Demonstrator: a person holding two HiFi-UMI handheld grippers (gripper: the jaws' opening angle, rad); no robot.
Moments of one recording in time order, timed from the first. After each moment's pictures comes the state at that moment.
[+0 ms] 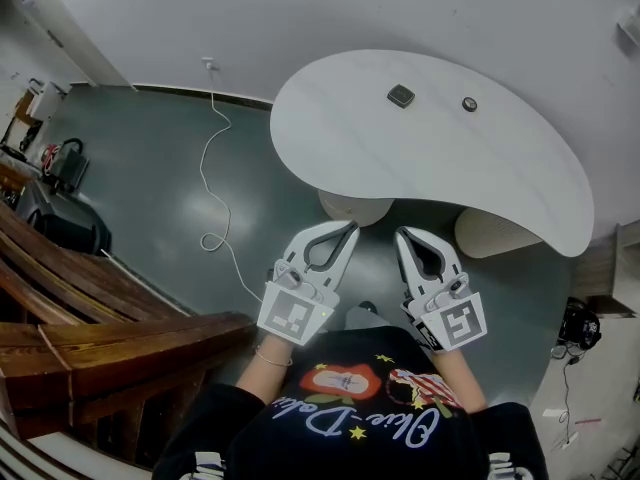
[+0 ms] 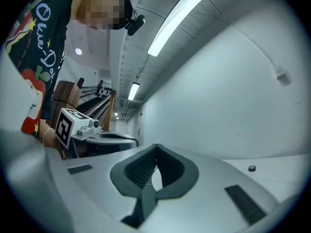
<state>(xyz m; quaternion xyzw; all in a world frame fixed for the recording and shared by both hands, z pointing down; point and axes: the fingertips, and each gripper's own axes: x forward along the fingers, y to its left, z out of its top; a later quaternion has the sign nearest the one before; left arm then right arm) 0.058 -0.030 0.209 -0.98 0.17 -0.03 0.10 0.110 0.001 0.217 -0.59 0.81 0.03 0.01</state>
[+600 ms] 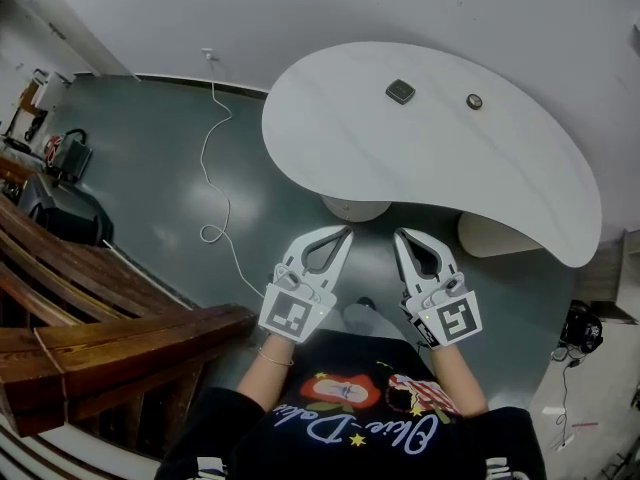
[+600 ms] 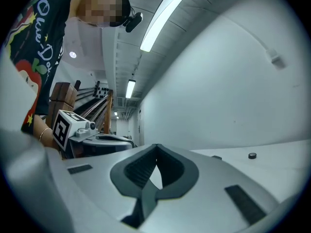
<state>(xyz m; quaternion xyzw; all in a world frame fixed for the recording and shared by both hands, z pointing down) 0.087 -0.048 0.264 -0.98 0.20 -0.06 0.04 0.153 -0.017 0.266 -0.59 0.81 -0.02 0.01</state>
